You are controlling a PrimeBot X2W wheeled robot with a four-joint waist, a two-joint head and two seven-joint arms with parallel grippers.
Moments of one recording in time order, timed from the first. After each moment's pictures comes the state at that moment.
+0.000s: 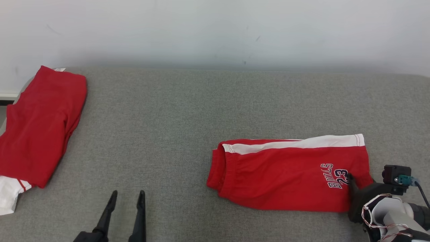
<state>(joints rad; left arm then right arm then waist) 0.02 0.05 -0.08 0.14 -0.20 -0.13 -0.26 -0.58 -0.31 0.25 1.20 0.52 0.13 -0.15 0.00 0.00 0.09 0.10</state>
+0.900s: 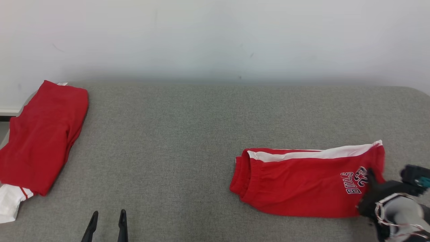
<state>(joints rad) 0.10 0.05 0.03 0.15 -0.14 -0.13 -0.26 -0.53 -0.37 0.26 1.11 0.70 0.13 -0.20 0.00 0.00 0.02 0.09</state>
